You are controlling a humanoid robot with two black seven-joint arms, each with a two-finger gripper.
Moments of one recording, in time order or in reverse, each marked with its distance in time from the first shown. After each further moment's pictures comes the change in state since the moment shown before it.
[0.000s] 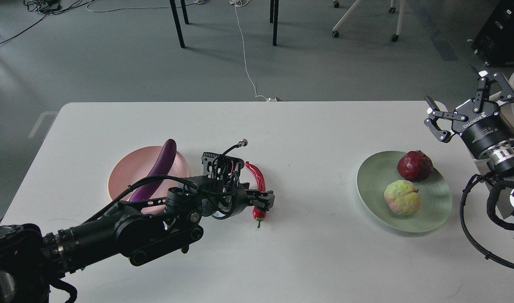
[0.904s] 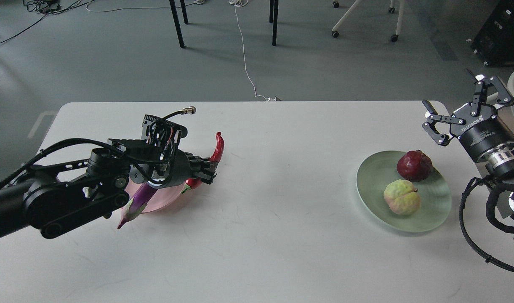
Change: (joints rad) left arm -0.118 0.441 -0.003 -0.210 0.002 -0.153 -0.198; right arm -0.007 0.000 -0.011 0.004 -0.006 0.000 0.000
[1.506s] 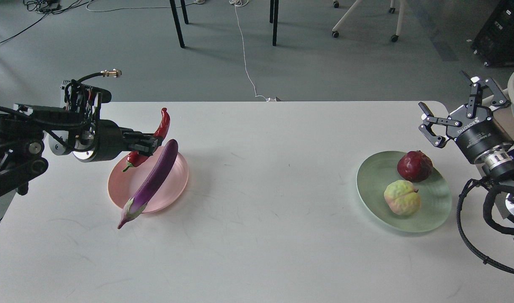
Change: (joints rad) left arm -0.053 0.299 -0.008 0.022 -0.099 -0.039 -0.182; right arm 0.000 0.009 -0.007 0.002 -0.005 0.000 0.000
